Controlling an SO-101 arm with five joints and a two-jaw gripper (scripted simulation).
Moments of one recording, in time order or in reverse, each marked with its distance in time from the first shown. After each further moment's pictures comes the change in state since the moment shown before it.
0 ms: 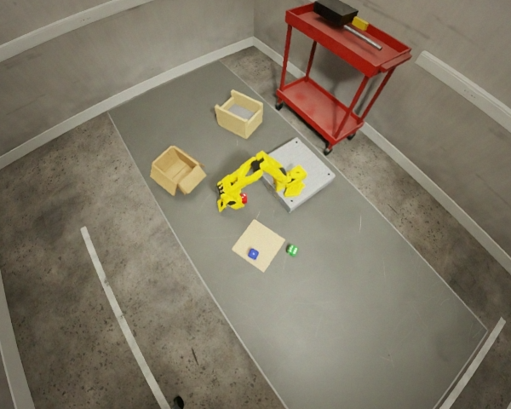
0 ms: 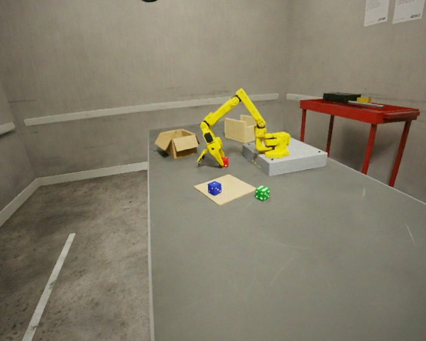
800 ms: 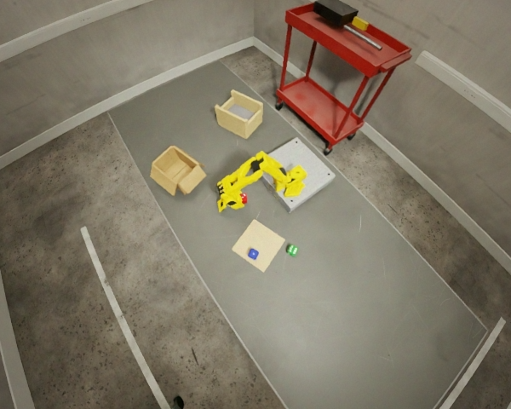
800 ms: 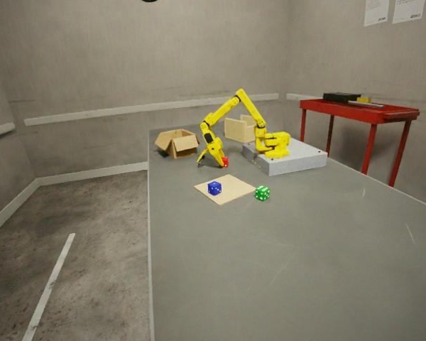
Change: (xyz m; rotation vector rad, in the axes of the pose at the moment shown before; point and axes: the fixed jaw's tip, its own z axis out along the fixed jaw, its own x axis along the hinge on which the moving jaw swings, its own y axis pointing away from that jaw) arm 0.000 0.000 0.001 0.000 0.000 0.000
